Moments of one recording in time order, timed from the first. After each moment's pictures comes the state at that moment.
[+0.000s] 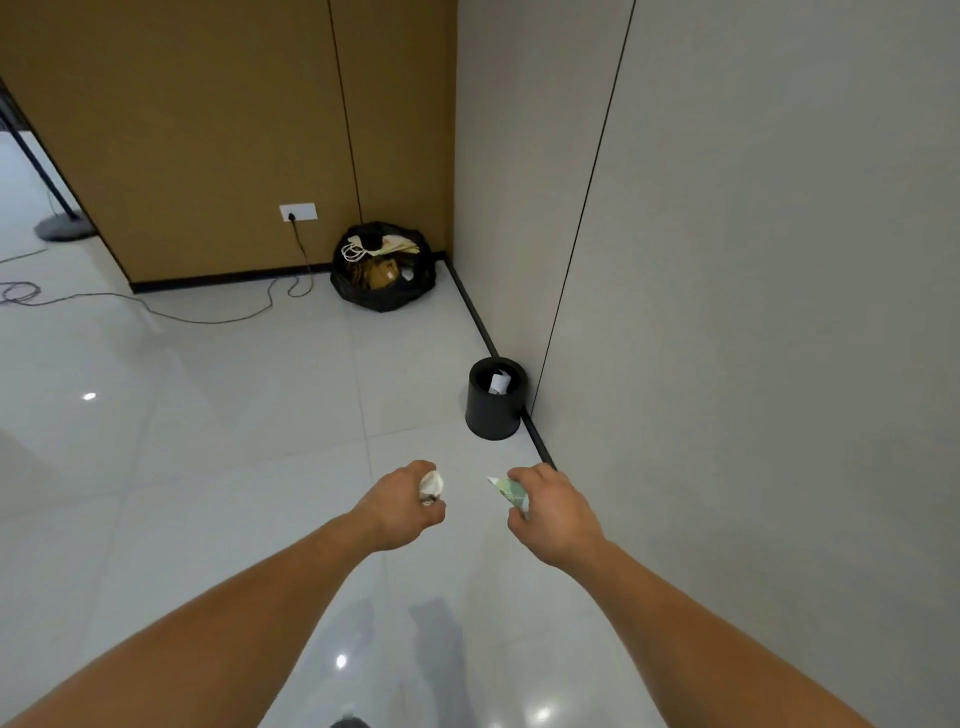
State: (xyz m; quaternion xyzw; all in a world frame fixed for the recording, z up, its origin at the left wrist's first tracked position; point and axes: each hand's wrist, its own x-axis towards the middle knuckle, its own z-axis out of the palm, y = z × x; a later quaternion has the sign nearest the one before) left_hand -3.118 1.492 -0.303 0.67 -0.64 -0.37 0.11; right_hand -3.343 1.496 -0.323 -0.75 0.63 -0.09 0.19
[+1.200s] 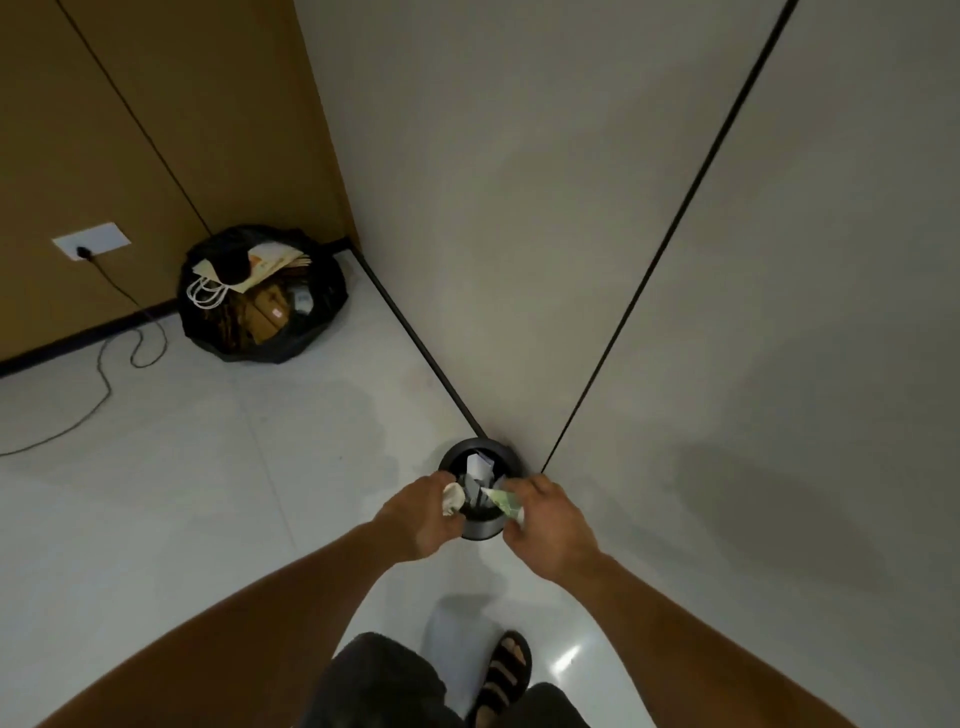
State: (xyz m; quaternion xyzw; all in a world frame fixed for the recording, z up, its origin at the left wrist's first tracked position) left_hand -3.163 0.823 -0.384 0.56 -0.72 -0.41 -0.04; right_hand -3.351 0.888 -0.405 -0.64 0.71 -0.07 0.28
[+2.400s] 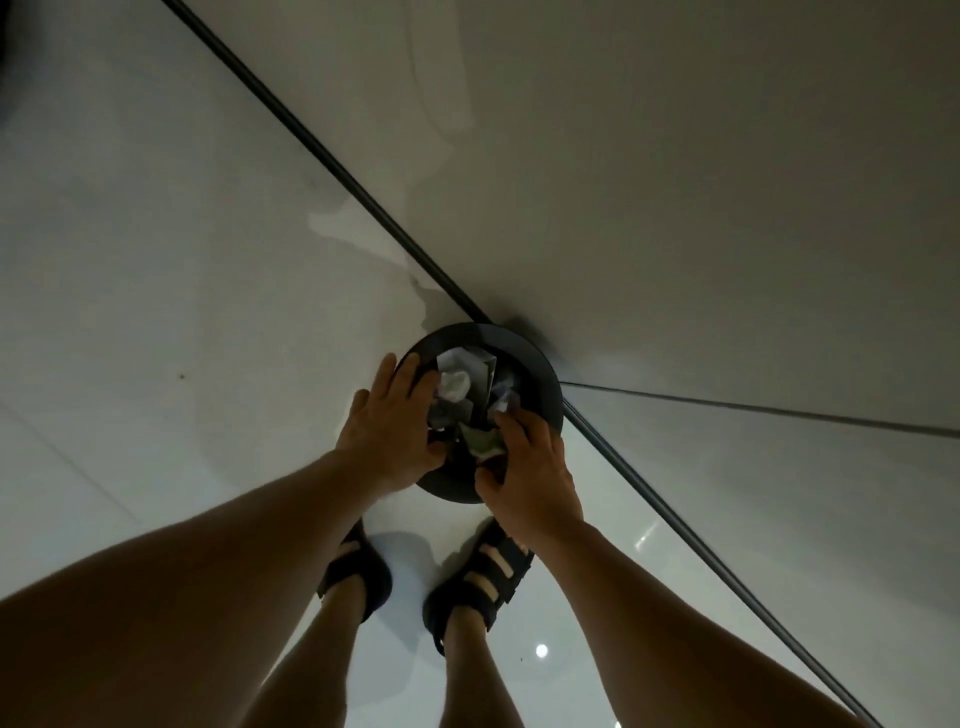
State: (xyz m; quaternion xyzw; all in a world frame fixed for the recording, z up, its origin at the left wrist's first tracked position) left_hand -3.210 0.588 -0.873 0.40 -0.84 -0.29 -0.23; right_hand -3.340 0.719 -0.857 -0.40 0.82 -0.05 0.40
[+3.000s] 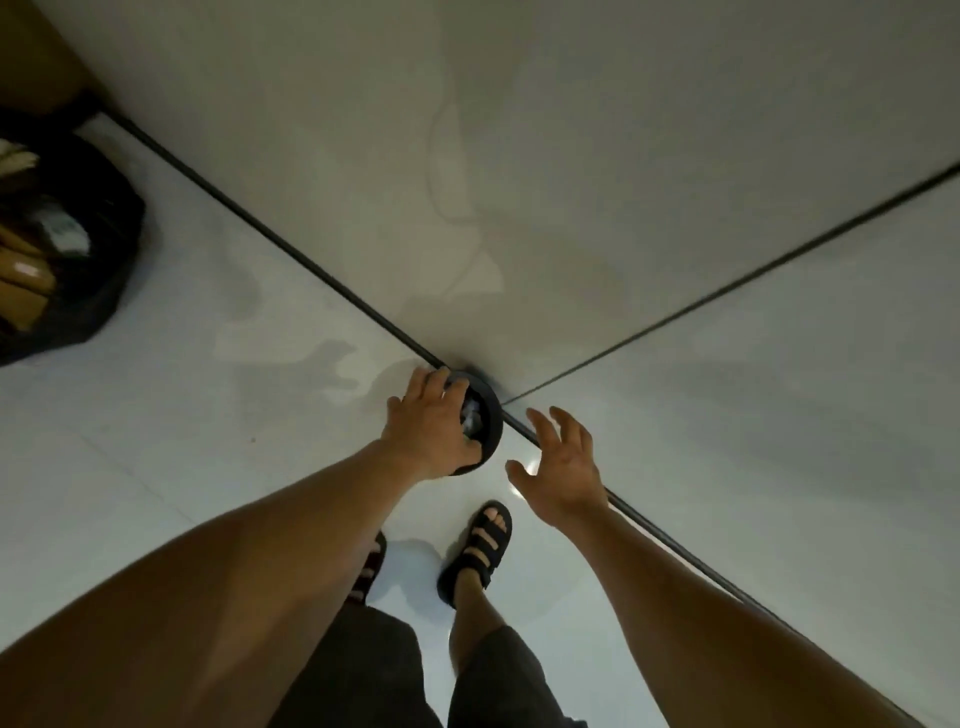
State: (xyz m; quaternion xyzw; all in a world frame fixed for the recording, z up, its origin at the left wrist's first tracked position) left_hand -3.222 0.616 -0.565 0.35 -0.87 -0.28 -0.21; right_hand -3.336 0.771 -0.554 -0.35 0.88 -0.05 0.32
